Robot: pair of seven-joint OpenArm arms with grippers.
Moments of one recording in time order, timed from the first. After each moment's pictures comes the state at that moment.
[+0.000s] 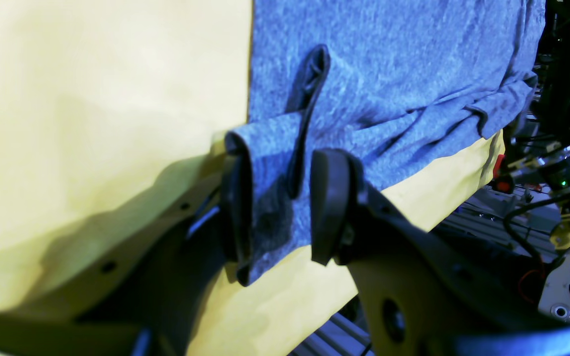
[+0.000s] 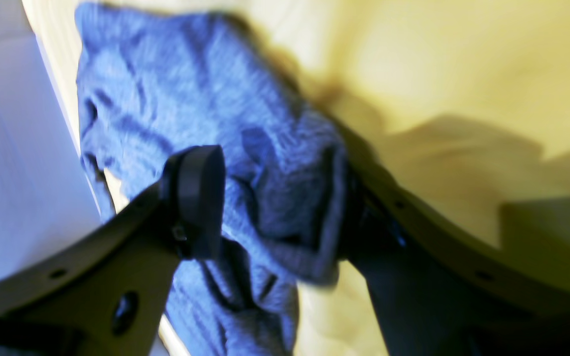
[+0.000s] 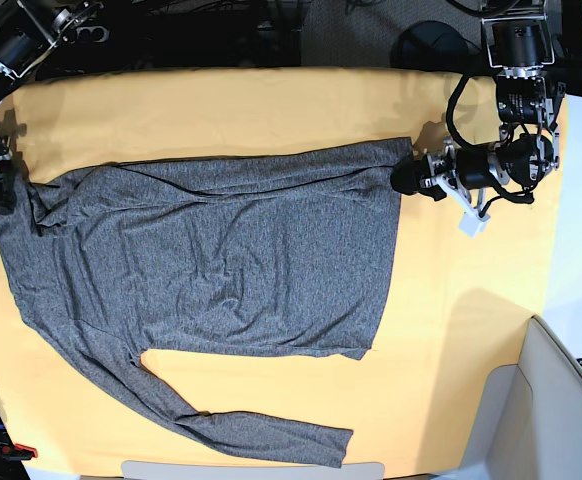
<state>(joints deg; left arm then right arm) -0.8 -19.7 -11.8 77.6 -64.3 -11.1 75.9 6.6 20.3 52.0 70.1 54.8 -13.1 -61.6</state>
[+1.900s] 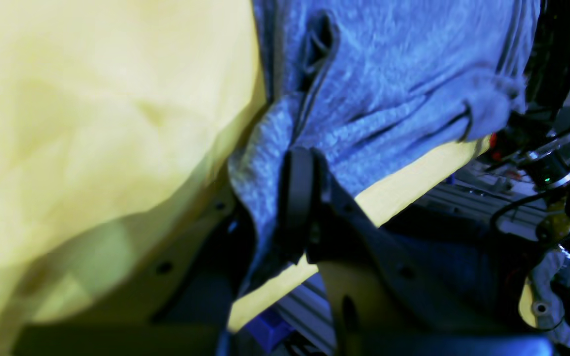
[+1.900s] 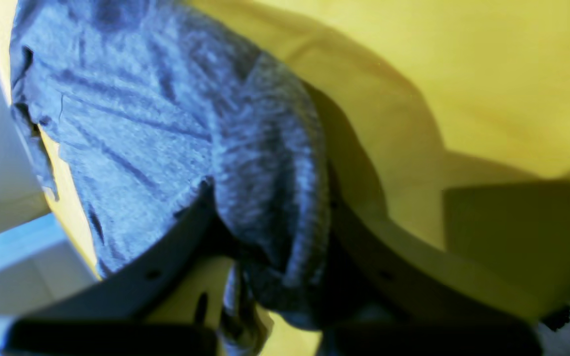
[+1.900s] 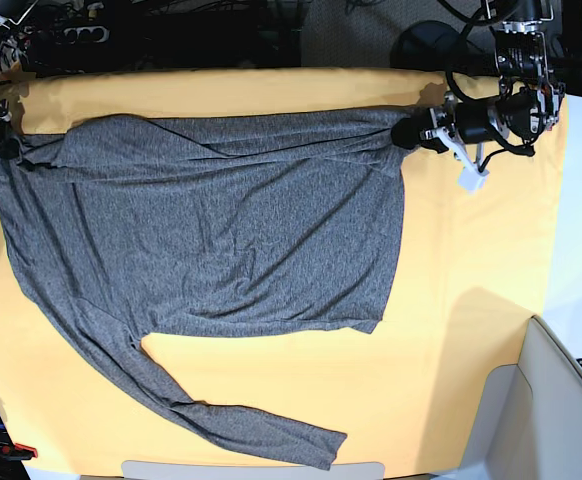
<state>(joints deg) 12.5 -20.3 -13.7 84.4 -67.4 -11.4 75.2 -10.8 24.4 49.4 76.5 65.3 -12.7 -62.7</state>
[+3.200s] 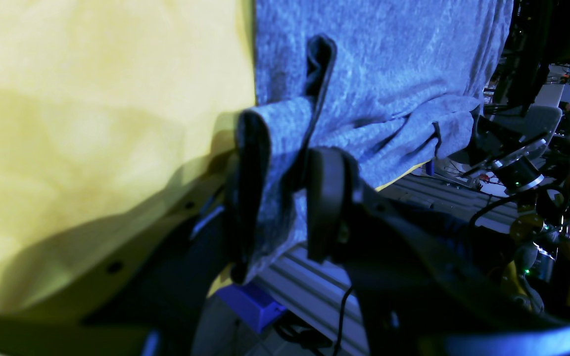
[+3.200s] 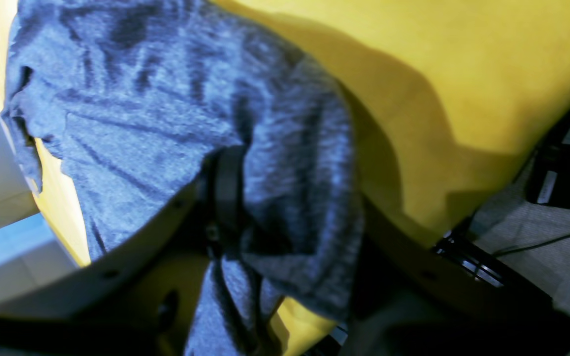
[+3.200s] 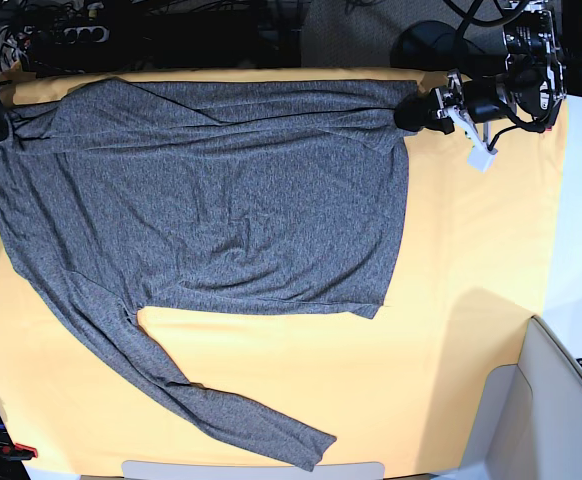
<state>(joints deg) 18.3 -21.3 -16.0 85.2 -71.4 -12.5 74.9 -17.9 26.5 51.2 76.8 69.6 -12.0 -62.4</state>
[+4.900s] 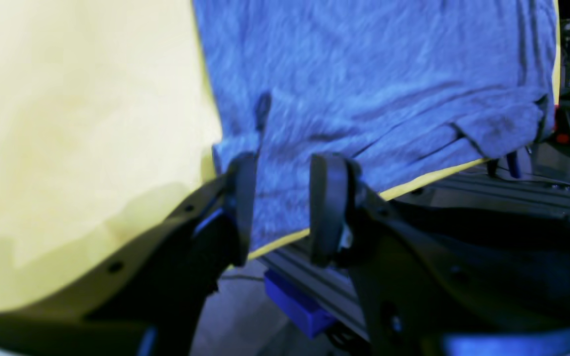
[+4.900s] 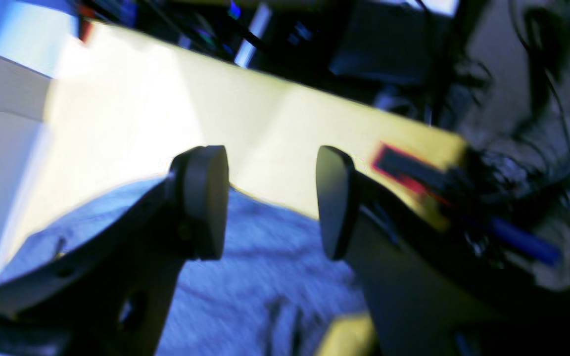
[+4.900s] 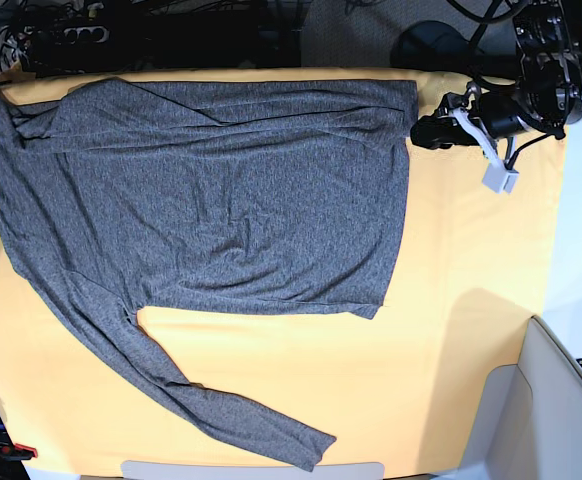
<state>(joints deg) 19.3 -21.4 -21.3 108.7 -64.2 -10.7 78.7 -13.2 25.5 67.4 109.7 48.0 -18.6 -63.2</state>
